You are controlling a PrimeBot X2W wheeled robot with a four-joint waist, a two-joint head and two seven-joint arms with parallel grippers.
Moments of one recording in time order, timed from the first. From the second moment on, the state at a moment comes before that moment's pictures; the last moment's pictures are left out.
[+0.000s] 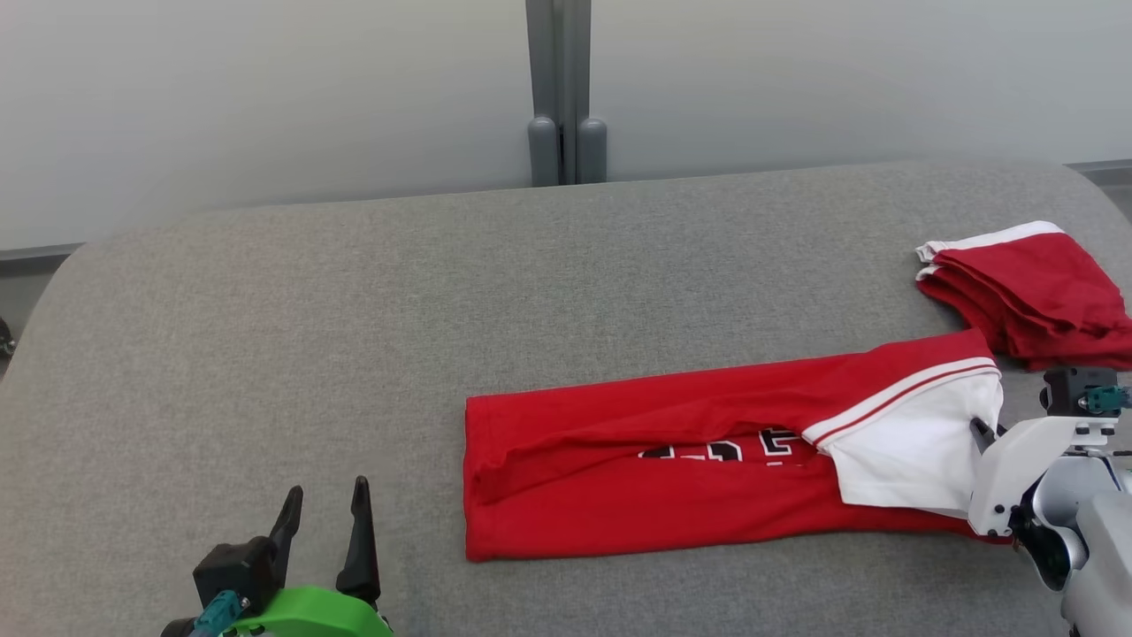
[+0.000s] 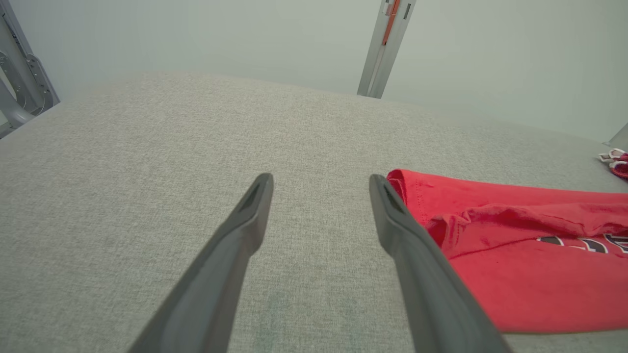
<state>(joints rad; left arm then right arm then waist) -0.03 0.23 -0.37 0.29 -0.57 0.16 -0.26 -0.39 -0.37 0.14 0.84 0.44 0.13 0.11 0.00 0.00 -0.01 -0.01</state>
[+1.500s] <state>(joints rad) -0.09 0.20 -0.42 0.34 -0.57 0.13 -0.26 -0.46 -0.05 0.58 0.69 0.70 0.13 0.08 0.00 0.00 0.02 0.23</state>
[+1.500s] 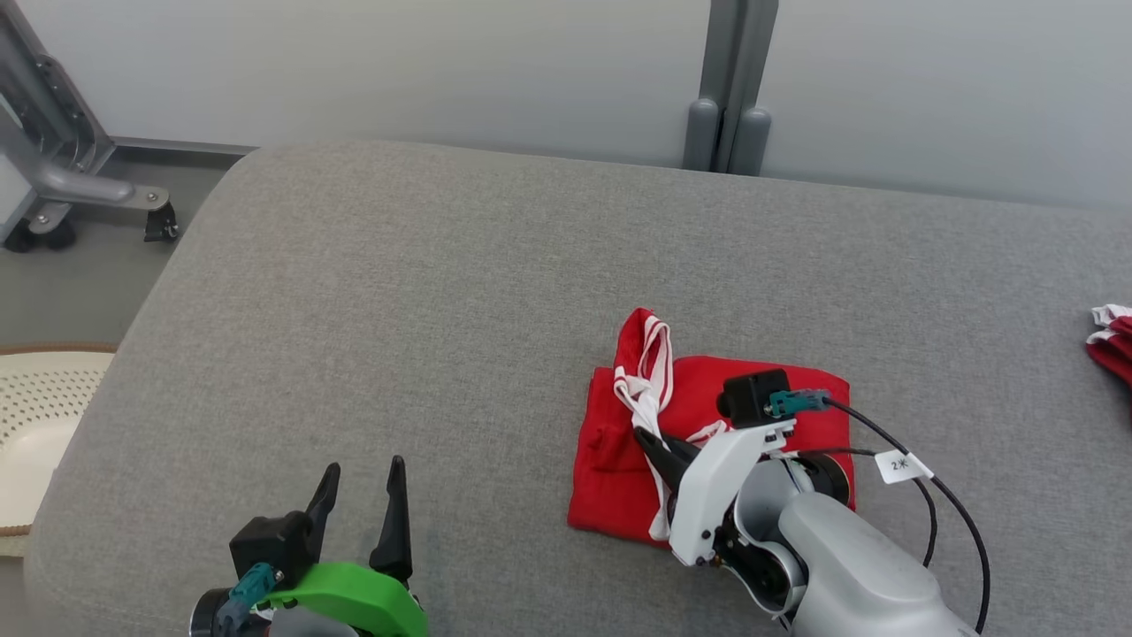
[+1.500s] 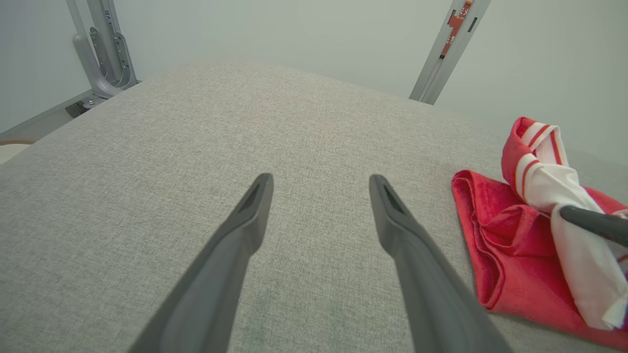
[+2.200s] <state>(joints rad) -0.09 0.18 -0.41 0.35 -0.56 0.12 -0.26 -0.57 -0.05 0.74 0.72 0.84 0.13 -0.15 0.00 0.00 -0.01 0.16</state>
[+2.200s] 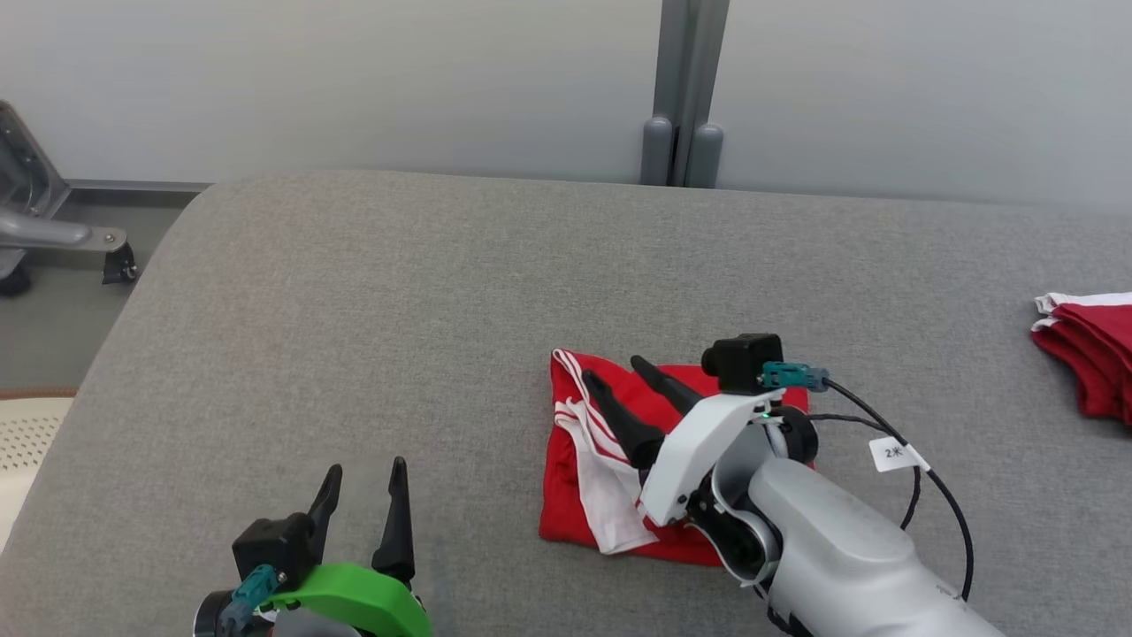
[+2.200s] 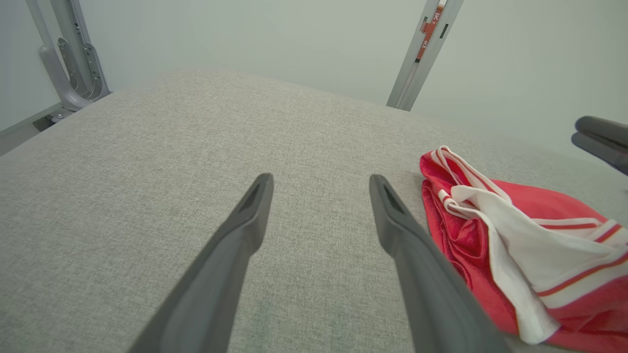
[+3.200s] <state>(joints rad) -0.08 0.20 -0.42 0.34 -0.56 0.13 -0.26 -0.48 -0.07 0.57 0.84 0.60 0.13 -0.23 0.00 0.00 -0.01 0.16</state>
